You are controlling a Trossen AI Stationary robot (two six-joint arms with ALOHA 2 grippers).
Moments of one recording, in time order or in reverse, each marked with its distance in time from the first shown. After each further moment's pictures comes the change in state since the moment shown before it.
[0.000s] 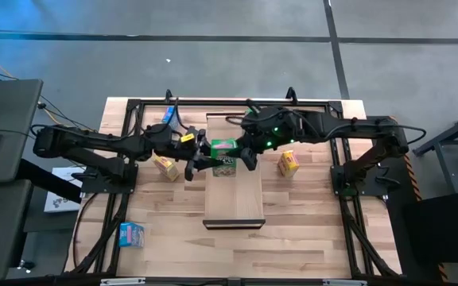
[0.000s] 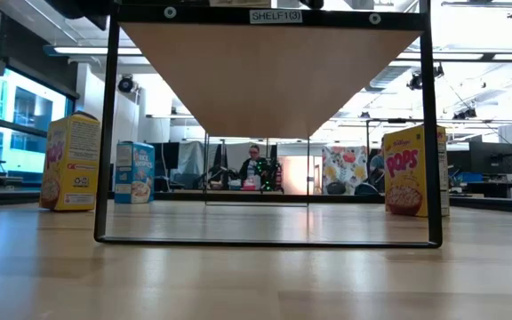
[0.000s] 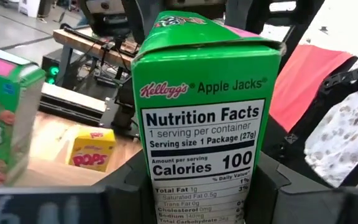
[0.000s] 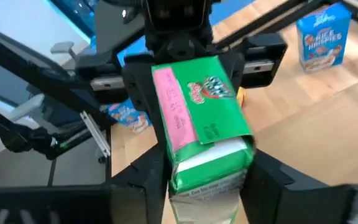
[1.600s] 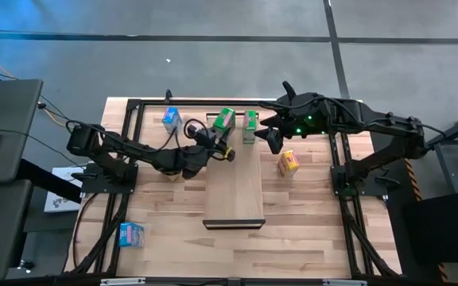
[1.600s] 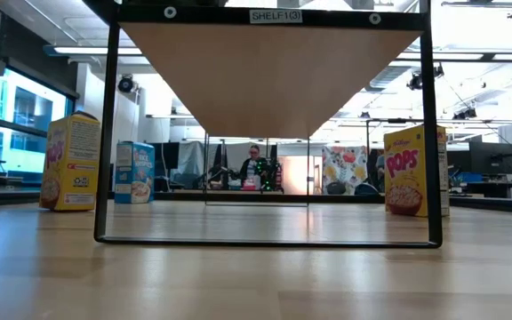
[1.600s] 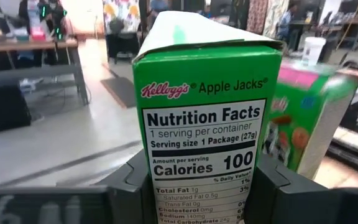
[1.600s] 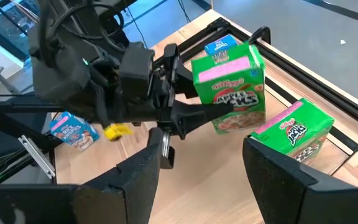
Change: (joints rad) left arm -0.153 0.399 0.194 0.055 -1.306 0.218; right arm -0.027 -0.197 0.002 -0.262 0.233 -0.009
